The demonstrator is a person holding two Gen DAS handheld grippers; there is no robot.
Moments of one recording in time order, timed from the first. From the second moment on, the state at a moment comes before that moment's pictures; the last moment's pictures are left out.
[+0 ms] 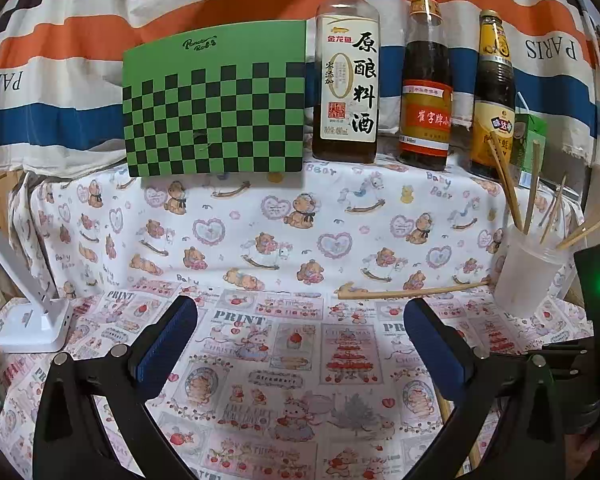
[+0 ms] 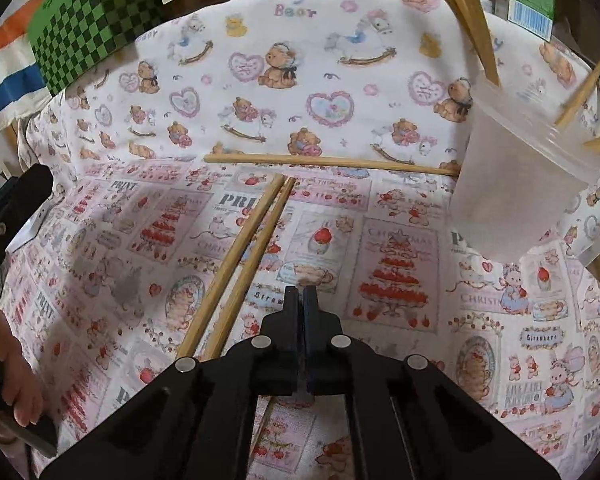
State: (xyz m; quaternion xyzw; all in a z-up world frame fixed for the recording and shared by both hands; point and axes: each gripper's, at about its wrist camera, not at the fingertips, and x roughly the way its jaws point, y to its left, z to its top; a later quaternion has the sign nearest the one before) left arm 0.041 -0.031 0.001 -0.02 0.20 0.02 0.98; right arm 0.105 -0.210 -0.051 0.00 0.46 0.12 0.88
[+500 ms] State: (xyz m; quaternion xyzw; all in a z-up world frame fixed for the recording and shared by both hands) left arm 0.049 -0.039 -0.005 0.00 0.26 -0.01 0.97; right arm 0.051 -0.246 0.038 0.03 0.22 0.07 0.97
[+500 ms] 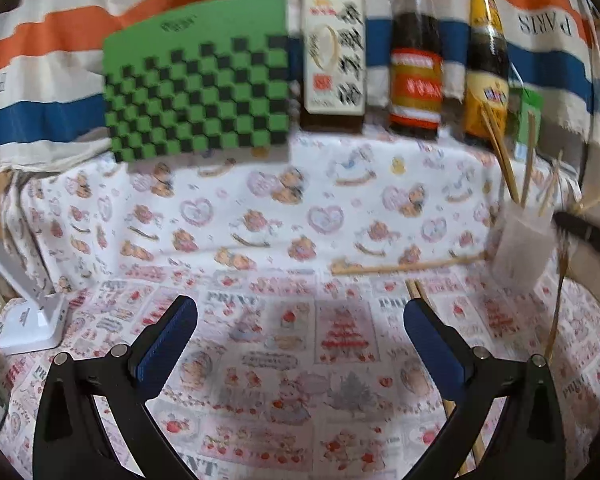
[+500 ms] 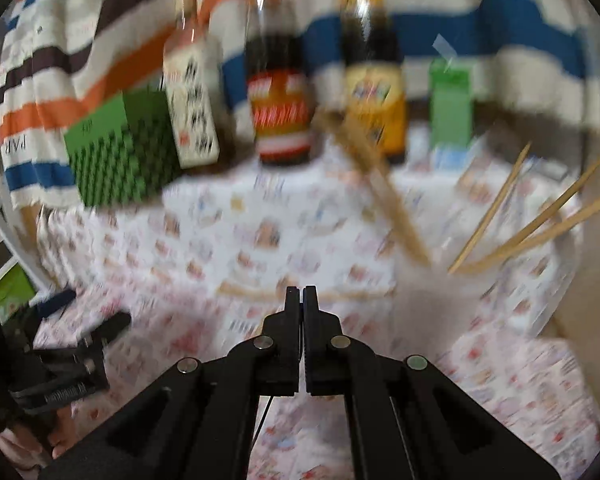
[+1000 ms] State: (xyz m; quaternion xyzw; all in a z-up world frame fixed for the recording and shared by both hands) left arm 0.159 -0.105 -0.014 -0.02 0.45 -0.08 0.89; right arm 0.040 -0.316 0.062 0.07 0.11 -0.02 0.99
